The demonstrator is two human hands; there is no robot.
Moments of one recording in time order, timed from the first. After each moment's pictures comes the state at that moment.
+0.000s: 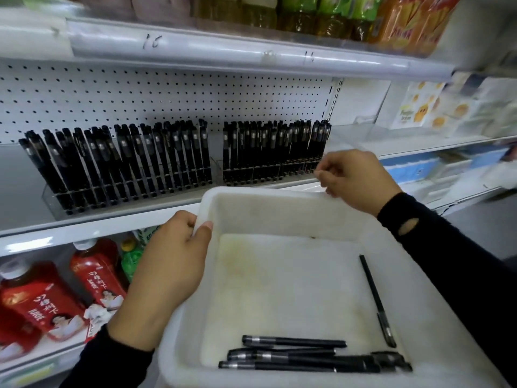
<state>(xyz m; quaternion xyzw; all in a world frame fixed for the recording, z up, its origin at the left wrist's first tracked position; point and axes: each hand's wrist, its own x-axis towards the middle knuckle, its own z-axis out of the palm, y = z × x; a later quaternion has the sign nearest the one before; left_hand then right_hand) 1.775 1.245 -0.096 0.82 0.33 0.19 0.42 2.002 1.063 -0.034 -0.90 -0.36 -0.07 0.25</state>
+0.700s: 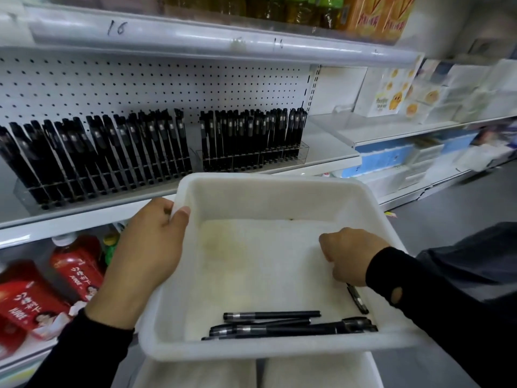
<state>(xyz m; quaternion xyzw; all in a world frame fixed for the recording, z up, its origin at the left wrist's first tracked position) 1.770 1.241 -0.092 0.83 0.33 0.20 0.41 1.922 0.997 -0.086 -0.92 -0.31 0.15 -0.18</state>
